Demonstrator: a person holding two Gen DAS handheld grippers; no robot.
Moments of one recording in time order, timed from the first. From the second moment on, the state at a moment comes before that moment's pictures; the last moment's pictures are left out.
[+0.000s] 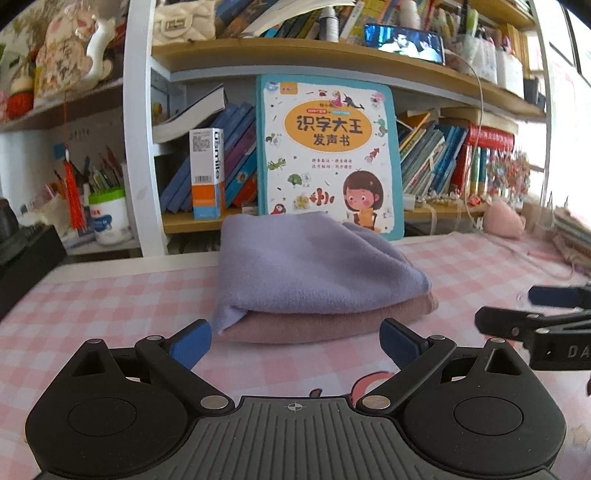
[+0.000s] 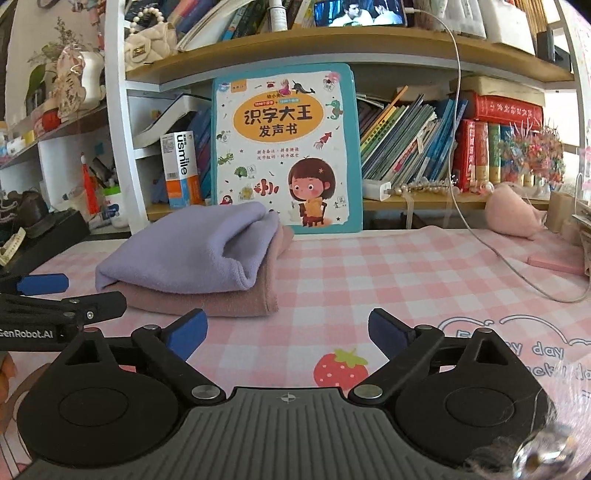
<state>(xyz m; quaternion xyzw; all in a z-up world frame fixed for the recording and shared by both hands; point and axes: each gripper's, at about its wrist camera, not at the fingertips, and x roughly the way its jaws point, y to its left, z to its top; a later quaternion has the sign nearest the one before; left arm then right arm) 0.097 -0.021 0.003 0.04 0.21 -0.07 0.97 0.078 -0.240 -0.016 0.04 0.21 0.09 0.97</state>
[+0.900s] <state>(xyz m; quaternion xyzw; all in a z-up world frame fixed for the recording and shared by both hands) 0.077 -0.016 0.000 0.04 0.18 -0.04 0.98 0.069 -0.233 -0.016 0.02 0.20 0.06 0.98</state>
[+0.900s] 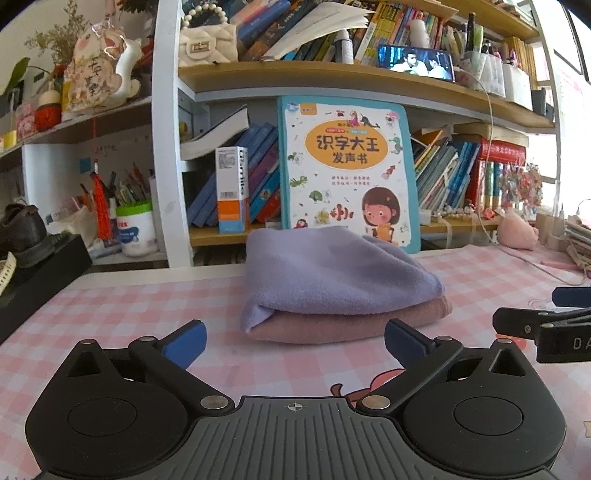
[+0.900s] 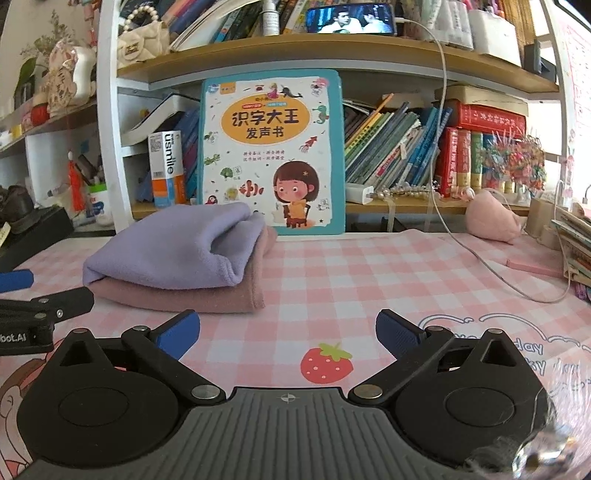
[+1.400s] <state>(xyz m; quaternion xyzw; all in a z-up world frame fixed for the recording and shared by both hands) 0.085 -0.015 -0.003 0.04 0.21 -0.03 0.98 0.069 -0.226 -0.015 0.00 0.20 0.06 0.98</state>
